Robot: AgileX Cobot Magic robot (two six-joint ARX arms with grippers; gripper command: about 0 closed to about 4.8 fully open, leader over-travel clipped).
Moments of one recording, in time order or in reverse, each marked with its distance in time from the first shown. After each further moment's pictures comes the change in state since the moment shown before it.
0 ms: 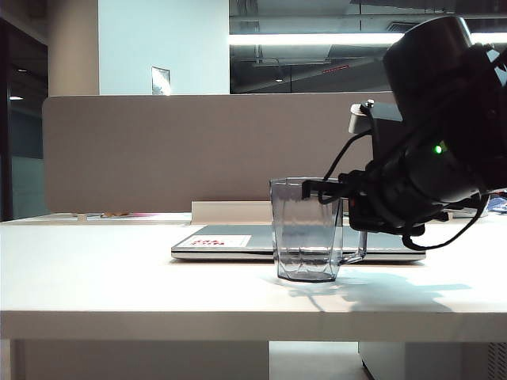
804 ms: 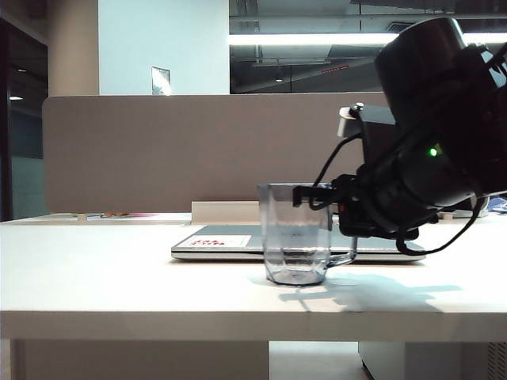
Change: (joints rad) left arm 0.000 0.000 0.000 0.000 0.000 0.000; right arm 0.036 0.009 0.000 -0.002 -0.002 -0.026
